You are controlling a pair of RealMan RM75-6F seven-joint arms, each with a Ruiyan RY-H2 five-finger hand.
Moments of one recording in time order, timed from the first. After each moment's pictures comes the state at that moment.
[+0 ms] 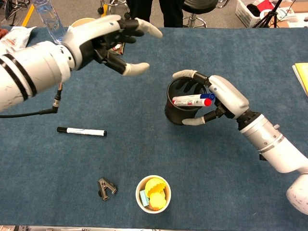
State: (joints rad) left arm -0.84 -1.26 -0.26 -2.17 0.81 1.00 -0.02; right arm 0.50 -1.90 -0.05 -0.86 -1.72 1.46 0.62
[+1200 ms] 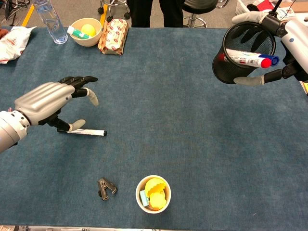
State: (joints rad) left arm -0.54 -1.37 0.10 -1.85 1.28 1.16 0.35; right arm 0.44 -1.52 0.03 -1.21 -1.72 1.59 0.43
